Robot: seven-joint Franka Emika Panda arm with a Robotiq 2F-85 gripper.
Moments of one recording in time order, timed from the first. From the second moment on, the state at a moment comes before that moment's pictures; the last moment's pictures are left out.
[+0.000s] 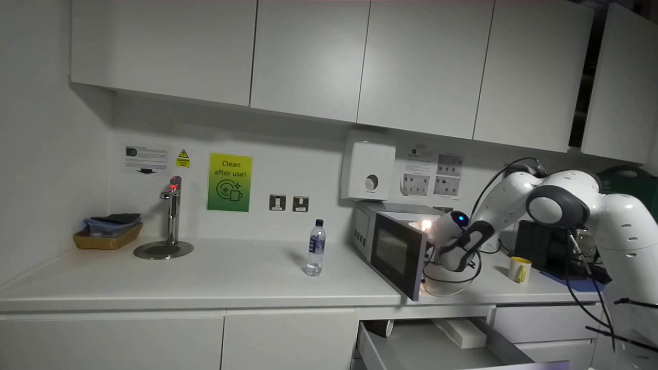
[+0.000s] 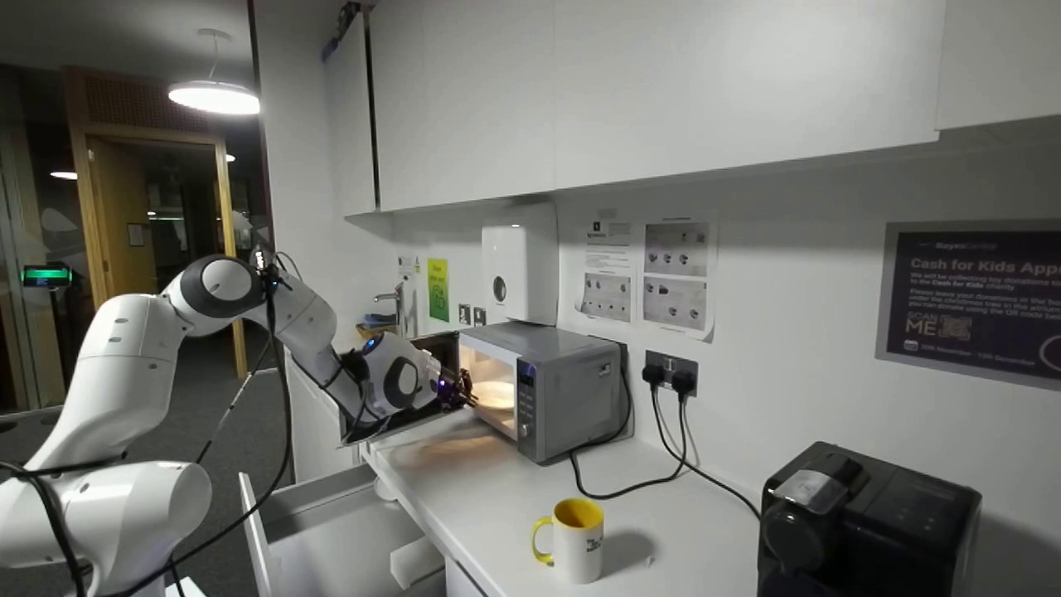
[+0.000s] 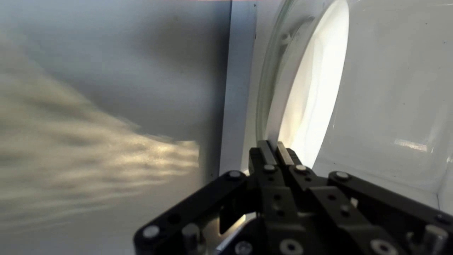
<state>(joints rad) 0.83 0.50 -0.87 -2.15 -0.17 3.37 2.16</state>
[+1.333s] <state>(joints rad) 1.29 0.49 -1.27 -2.34 0.04 3.37 2.01</state>
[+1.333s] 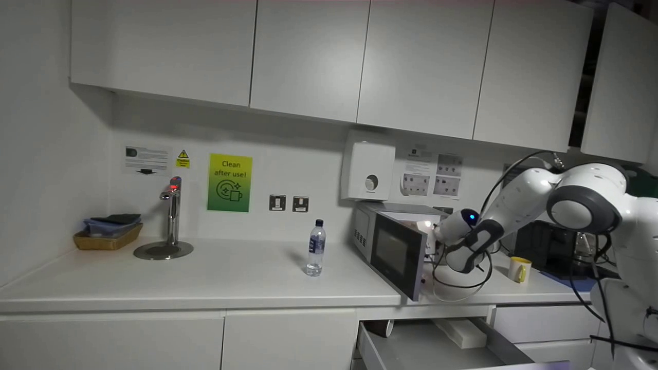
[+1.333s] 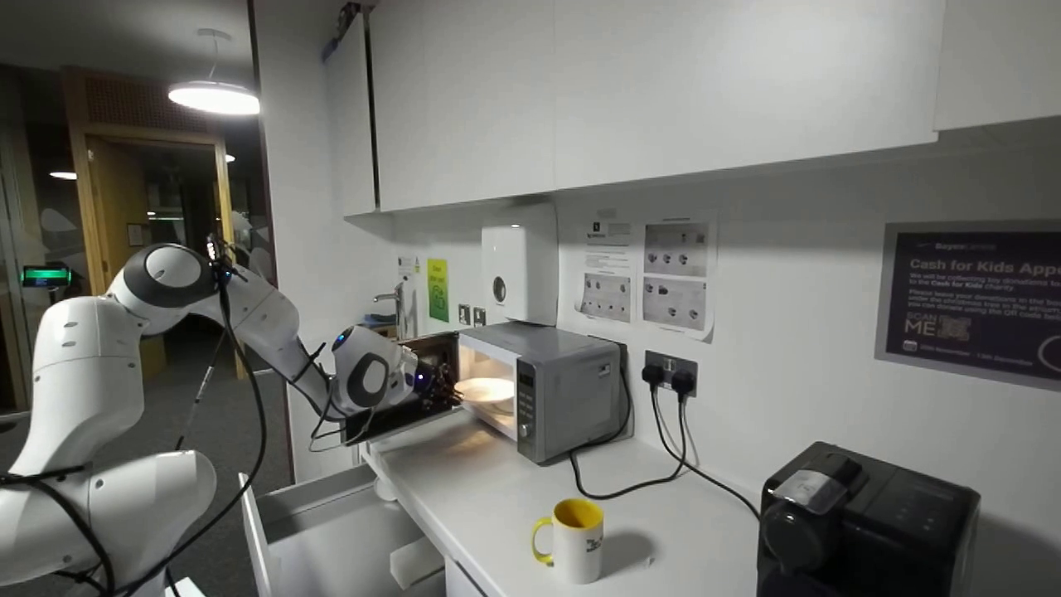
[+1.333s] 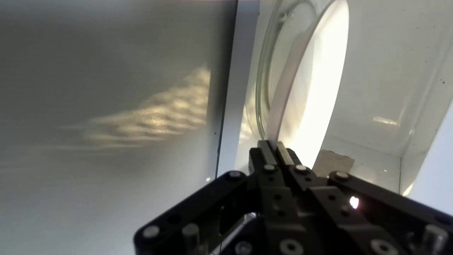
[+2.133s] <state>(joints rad) 1.55 0.49 -1.43 -2.43 0.34 3.34 1.84</state>
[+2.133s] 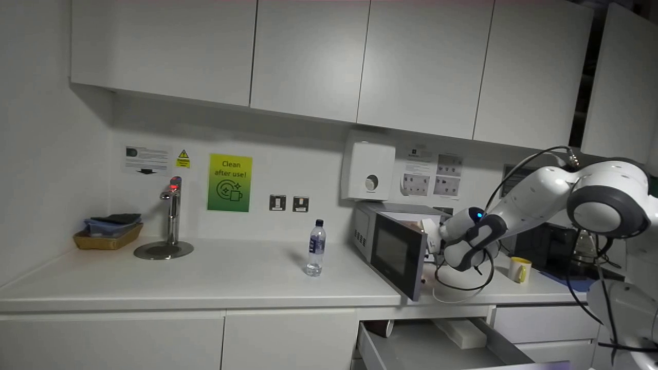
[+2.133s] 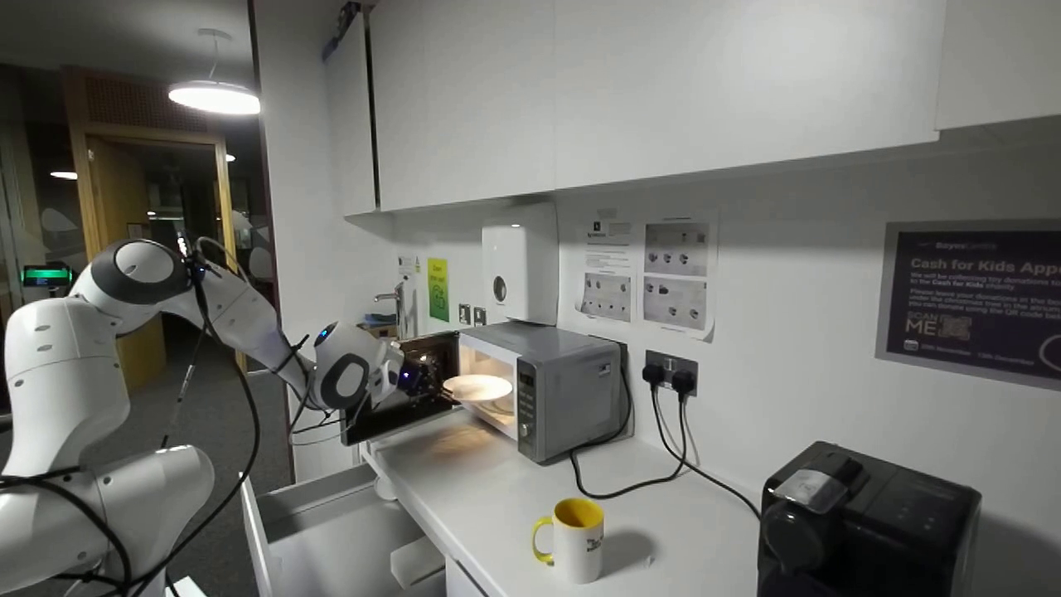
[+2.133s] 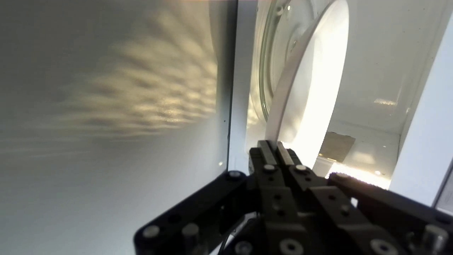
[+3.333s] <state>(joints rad) 1.97 0.57 -1.70 -2.57 0.69 3.20 1.75</state>
